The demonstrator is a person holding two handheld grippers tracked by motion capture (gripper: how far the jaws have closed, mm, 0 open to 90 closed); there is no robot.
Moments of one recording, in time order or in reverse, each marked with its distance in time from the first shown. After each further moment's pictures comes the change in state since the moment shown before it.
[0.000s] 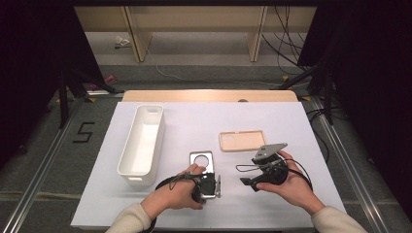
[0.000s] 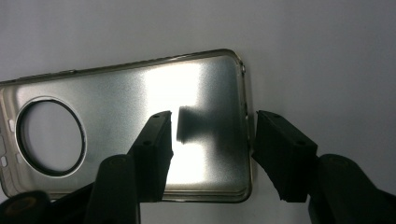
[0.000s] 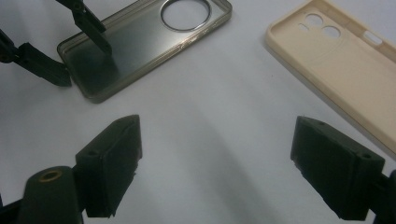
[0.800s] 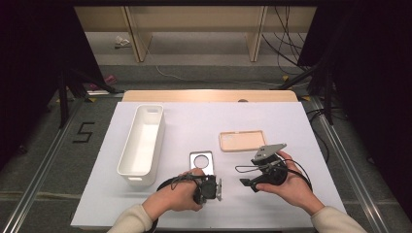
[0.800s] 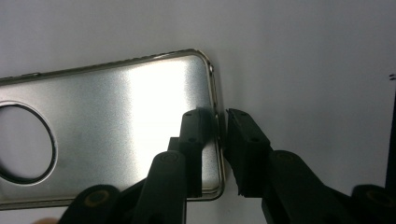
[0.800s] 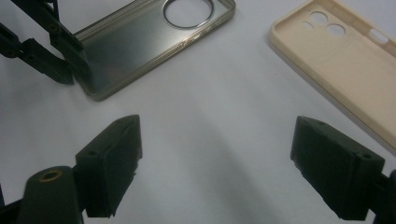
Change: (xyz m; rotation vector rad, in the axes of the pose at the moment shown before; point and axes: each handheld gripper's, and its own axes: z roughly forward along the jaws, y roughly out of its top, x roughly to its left) left arm -0.004 0.003 0.000 0.018 -0.056 0.020; right arm 0.001 0.000 0.001 0.007 0.005 -0.002
